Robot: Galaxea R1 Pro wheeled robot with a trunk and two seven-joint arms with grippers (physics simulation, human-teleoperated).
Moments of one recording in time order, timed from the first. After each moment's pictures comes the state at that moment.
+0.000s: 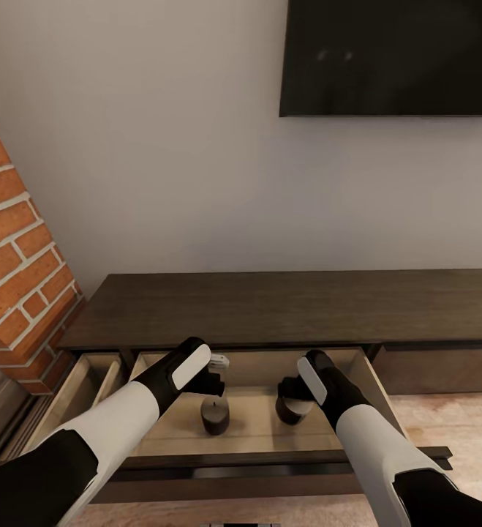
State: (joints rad) left arm -0.97 -0.10 -0.69 -0.54 1.02 0.97 0.60; right arm -0.84 0.11 0.08 -0.57 -0.36 0.92 -0.33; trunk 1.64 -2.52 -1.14
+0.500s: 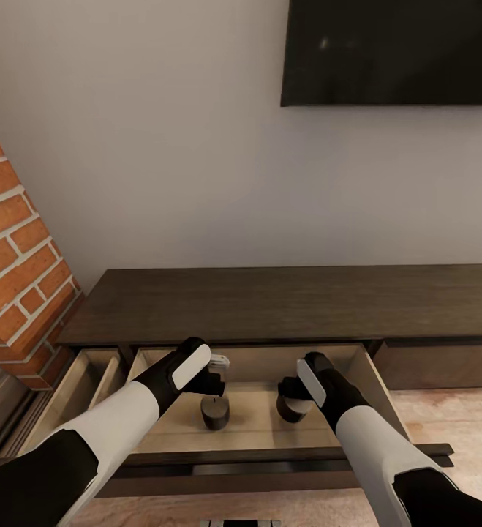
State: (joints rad) left arm -0.97 -0.11 -0.69 -0.54 1.02 0.97 0.60; right arm -0.84 0.11 0.11 -0.55 -0.36 0.87 -0.33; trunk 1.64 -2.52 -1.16
